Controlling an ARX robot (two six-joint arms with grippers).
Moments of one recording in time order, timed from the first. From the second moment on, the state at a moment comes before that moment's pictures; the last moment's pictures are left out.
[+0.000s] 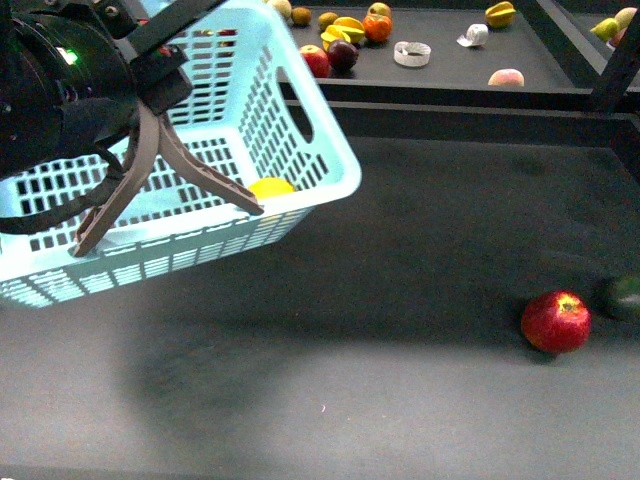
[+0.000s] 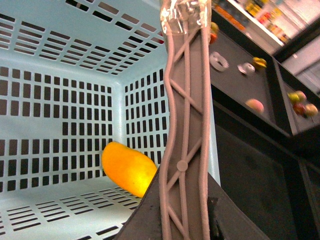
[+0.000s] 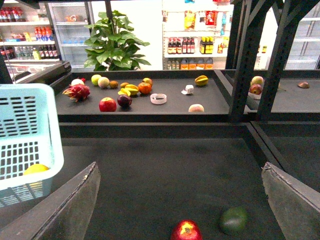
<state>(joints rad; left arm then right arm) -0.36 1.77 0.69 0.83 -0.34 -0.62 0.00 0.00 0.01 0.00 0.00 0.00</state>
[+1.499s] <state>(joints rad) -0.20 2.12 0.99 0.63 -0.58 -1.58 0.00 0.00 0.01 0.00 0.00 0.00</state>
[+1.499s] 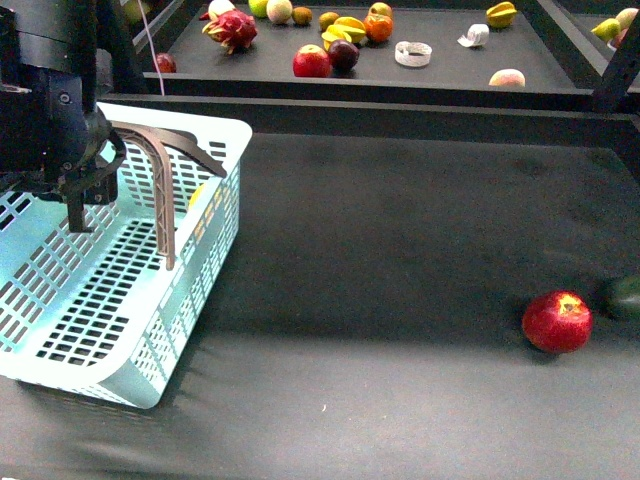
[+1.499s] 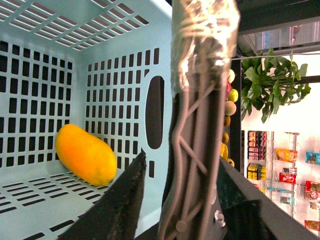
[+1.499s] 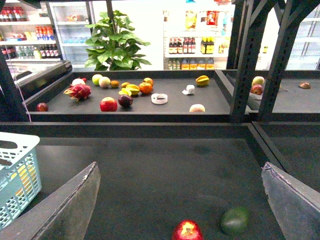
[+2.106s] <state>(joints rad) -0.05 1.57 0.55 0.62 -0.47 -1.41 0.00 0.00 0.01 0.00 0.00 0.00</state>
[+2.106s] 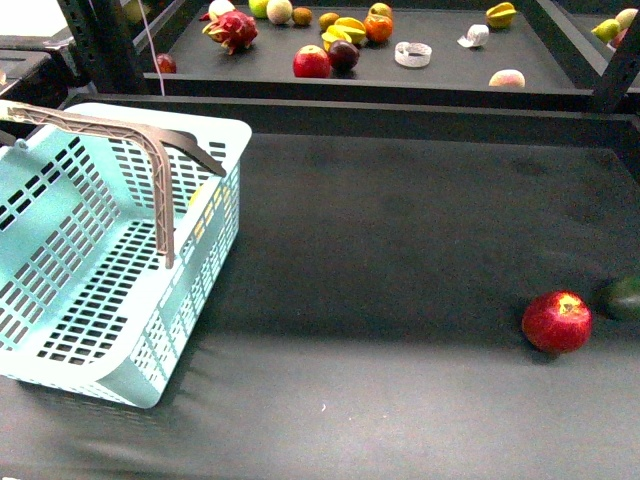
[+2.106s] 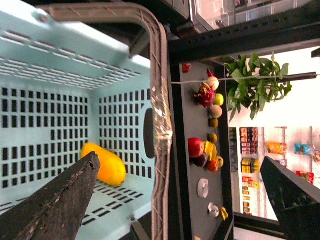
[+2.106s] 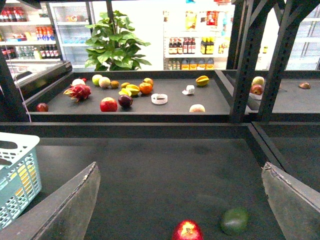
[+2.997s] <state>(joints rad) 0.23 0.74 0.09 0.64 0.23 -0.26 0.00 0.00 0.01 0.00 0.00 0.00</state>
